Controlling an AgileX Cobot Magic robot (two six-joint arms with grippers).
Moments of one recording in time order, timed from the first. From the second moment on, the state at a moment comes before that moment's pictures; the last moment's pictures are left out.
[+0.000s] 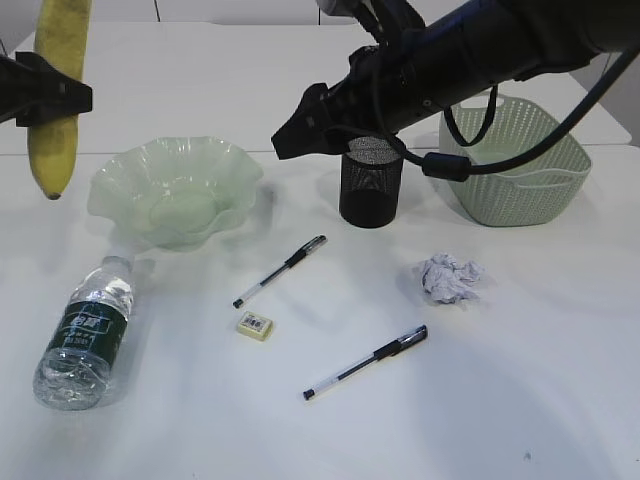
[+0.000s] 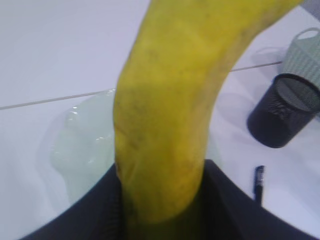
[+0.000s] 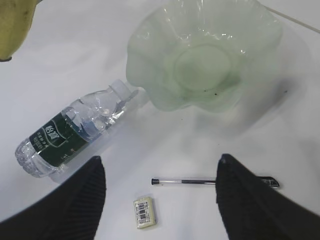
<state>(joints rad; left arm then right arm) -0.03 1.49 -0.97 -1.35 0.35 1.27 0.35 1.88 -1.49 0.92 0.73 -0.97</state>
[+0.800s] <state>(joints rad) -0.14 1.66 -1.08 -1.32 0.07 1.33 0.34 1.88 -1.49 0.92 0.71 -0.97</state>
